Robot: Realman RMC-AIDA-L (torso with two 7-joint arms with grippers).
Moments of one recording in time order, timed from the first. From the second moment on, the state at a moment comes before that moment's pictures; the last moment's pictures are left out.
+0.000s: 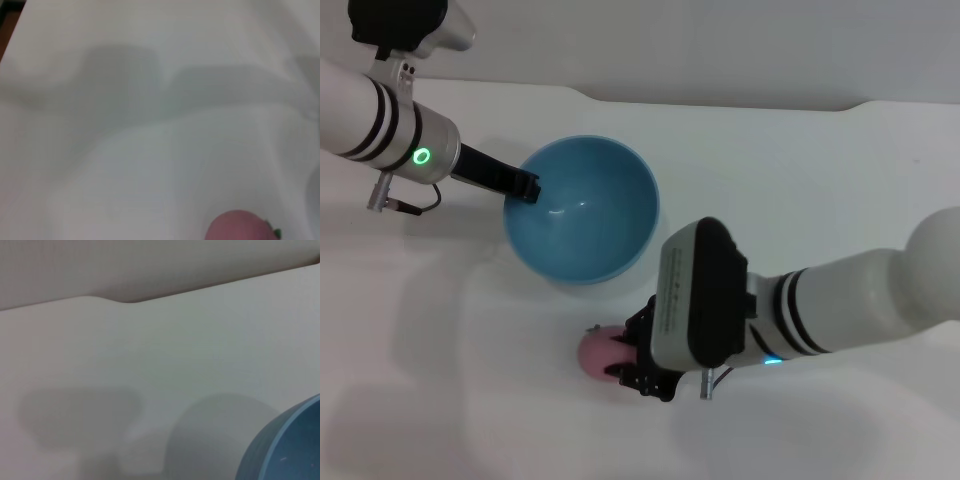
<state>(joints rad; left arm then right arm) -0.67 -2.05 1.14 0.90 2.53 1.14 -2.55 0.69 2.09 -2.24 -0.86 -1.79 -0.64 1.85</state>
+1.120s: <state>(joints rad) -0.73 -2.07 1.41 0.83 2.50 1.15 -2.63 0.36 2.08 -1.20 -1.07 -1.79 -1.31 1.63</state>
